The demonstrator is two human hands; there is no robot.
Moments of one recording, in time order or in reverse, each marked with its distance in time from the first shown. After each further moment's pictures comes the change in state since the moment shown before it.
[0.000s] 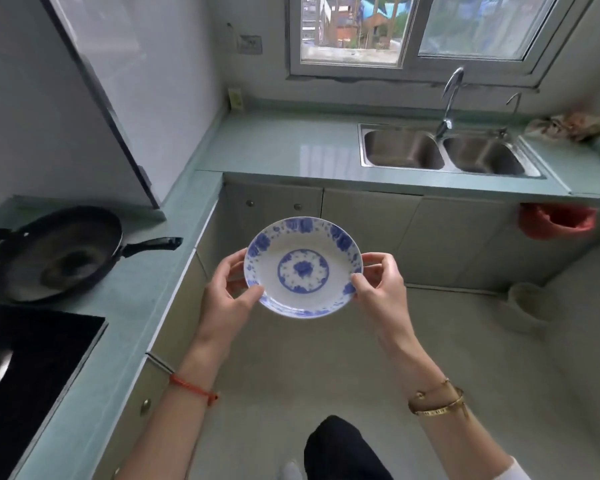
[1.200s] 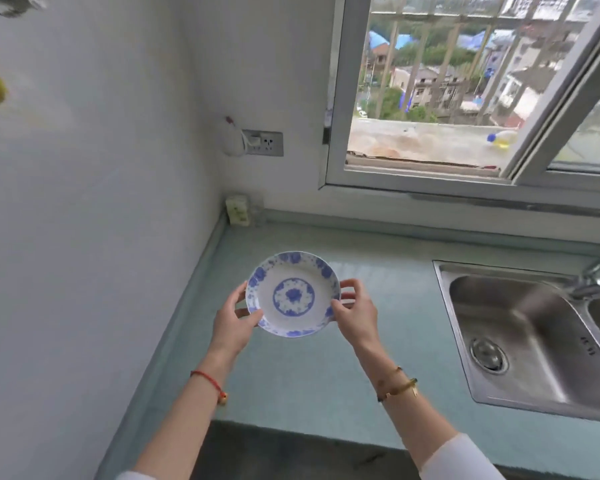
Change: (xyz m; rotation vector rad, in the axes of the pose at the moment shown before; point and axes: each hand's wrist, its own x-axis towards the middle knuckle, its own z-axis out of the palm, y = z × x) left_hand 0.838 -0.048 0.044 0.082 0.050 -0.176; right_hand 0.766 -0.006 0.365 -0.221 -0.073 0.098
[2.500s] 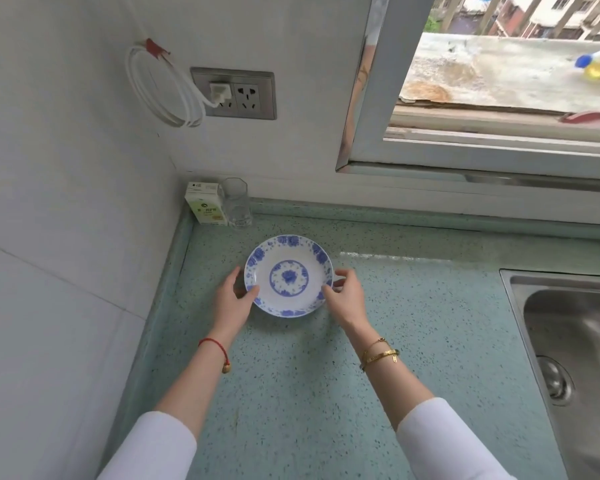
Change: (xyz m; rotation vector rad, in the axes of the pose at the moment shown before) left_hand 0.309 -0.085 0.054 0.209 -0.072 -0.222; right_hand 0.257 0.067 0.145 -0.138 -0.063 0.276
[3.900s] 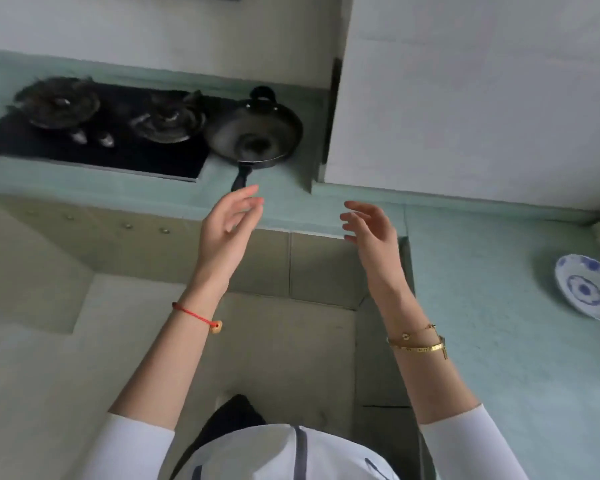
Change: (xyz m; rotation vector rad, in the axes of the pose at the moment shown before) left_hand -0.788 -0.078 0.087 -0.564 1.528 -0.011; right_hand -0.525 0.089 -0.177 -0.052 -1.467 -0.696
